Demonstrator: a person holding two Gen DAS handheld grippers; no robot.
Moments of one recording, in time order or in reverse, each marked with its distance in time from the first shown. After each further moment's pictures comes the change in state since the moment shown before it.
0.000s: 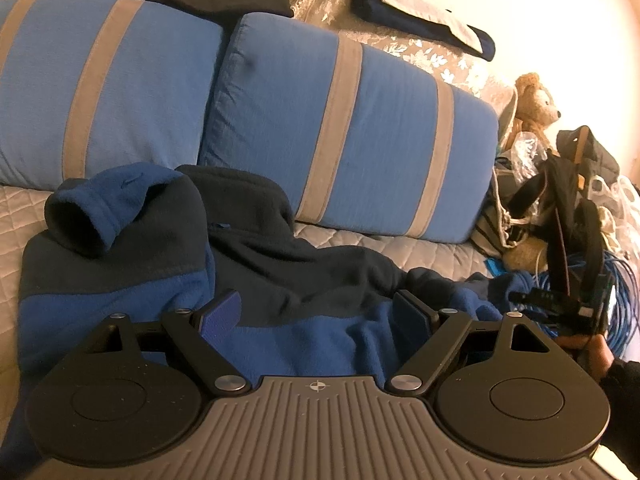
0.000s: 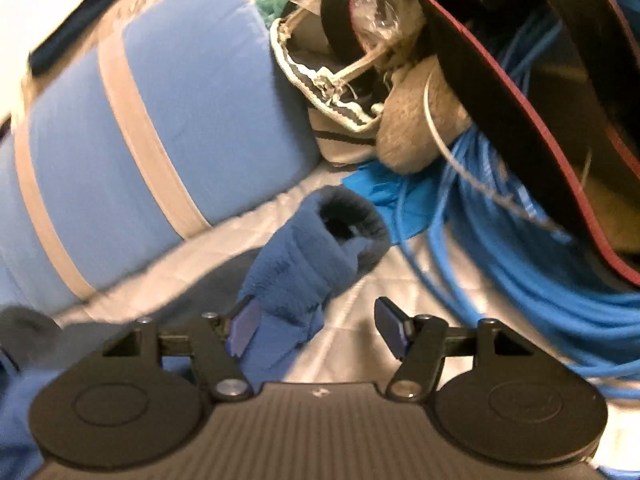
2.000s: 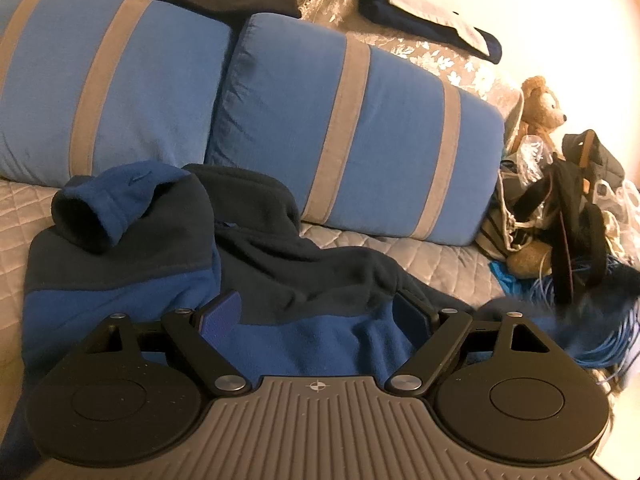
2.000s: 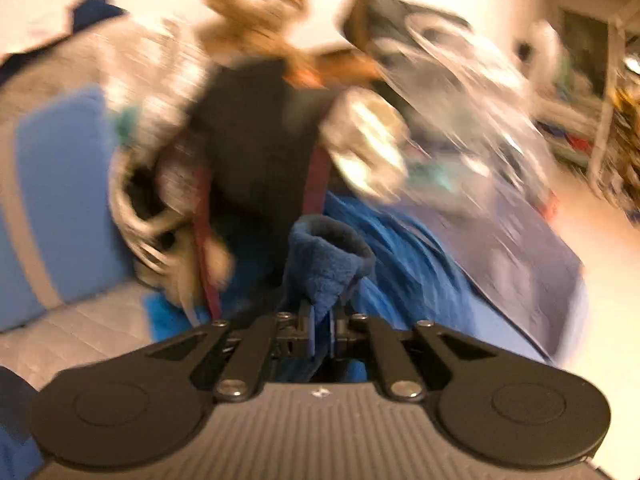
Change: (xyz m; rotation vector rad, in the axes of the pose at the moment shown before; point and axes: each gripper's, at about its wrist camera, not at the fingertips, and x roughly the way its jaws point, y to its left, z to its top) left arm -0.002 -0.001 -0.001 -0.004 -0.001 0.013; right arm -0.180 -0.047 0.137 -0.112 -0.070 -0.549
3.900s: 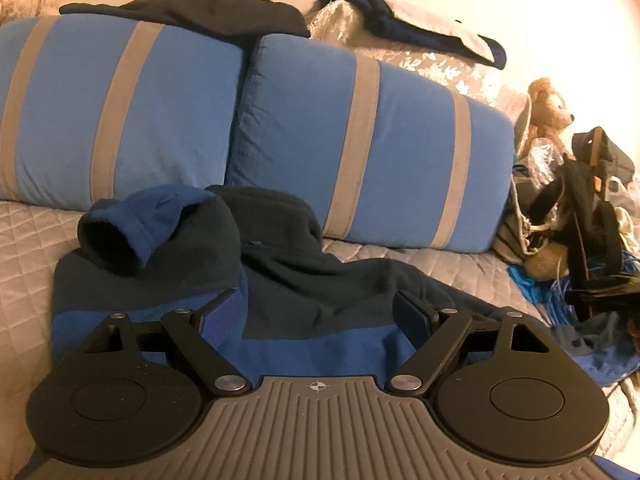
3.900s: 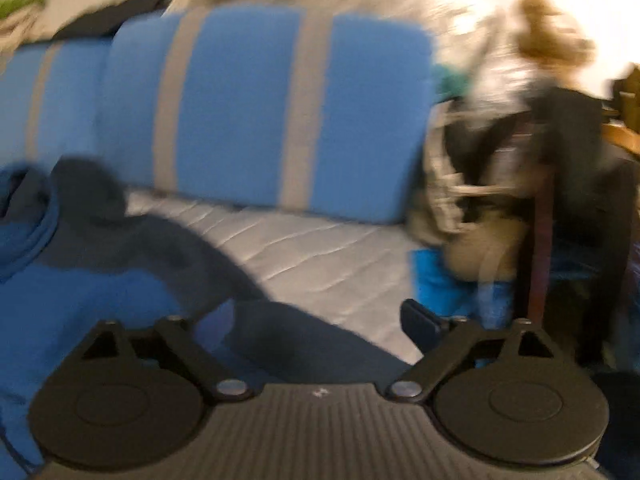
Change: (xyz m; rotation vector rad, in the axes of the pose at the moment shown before) left arm -0.010 0.007 0.001 0.033 -0.062 0.060; right arm -0.049 0.237 -0.078 -0.581 0.012 0.564
